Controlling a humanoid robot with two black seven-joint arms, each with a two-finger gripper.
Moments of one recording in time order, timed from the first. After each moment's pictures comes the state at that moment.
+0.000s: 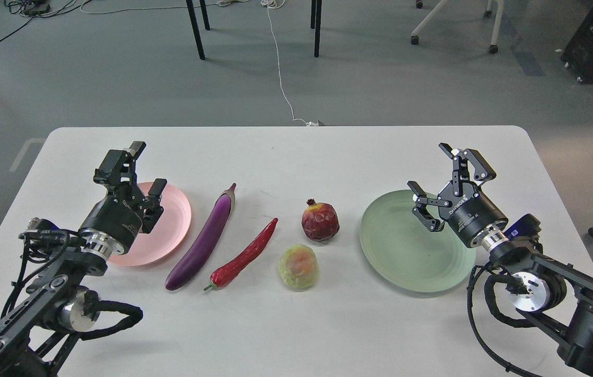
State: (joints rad) left arm -0.07 0.32 -1.17 -1.38 0.76 0.00 -0.26; right arm 0.45 -0.48 0.53 1.11 -0.08 0.25 0.49
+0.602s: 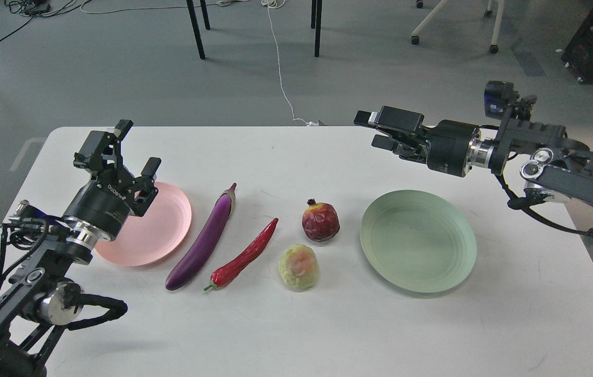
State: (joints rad) left arm -0.07 0.35 -1.24 -1.44 0.73 -0.11 -0.29; right arm 1.33 -0.58 -0.22 1.12 -0.81 0.25 0.49
